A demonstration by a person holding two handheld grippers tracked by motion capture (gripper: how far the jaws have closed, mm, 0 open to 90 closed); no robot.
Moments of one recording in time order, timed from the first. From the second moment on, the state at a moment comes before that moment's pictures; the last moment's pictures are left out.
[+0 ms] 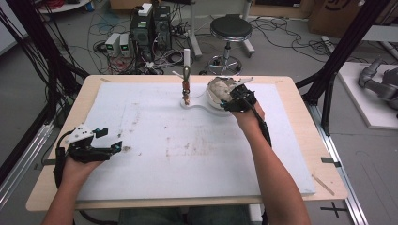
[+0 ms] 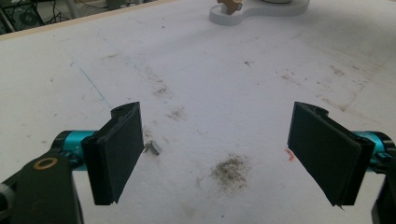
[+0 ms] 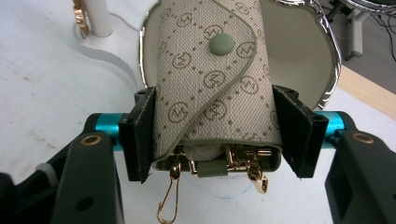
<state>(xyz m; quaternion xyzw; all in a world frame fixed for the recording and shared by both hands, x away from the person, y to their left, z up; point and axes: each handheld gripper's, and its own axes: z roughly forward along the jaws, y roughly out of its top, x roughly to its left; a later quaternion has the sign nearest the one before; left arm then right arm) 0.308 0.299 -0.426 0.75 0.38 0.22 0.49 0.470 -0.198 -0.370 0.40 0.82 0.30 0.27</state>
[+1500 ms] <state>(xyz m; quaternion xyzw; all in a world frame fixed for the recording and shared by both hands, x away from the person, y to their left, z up) 0.308 0.296 -0.425 0.76 0.37 0.22 0.49 0.431 -0.217 -0.341 0.40 0.79 0.36 0.29</state>
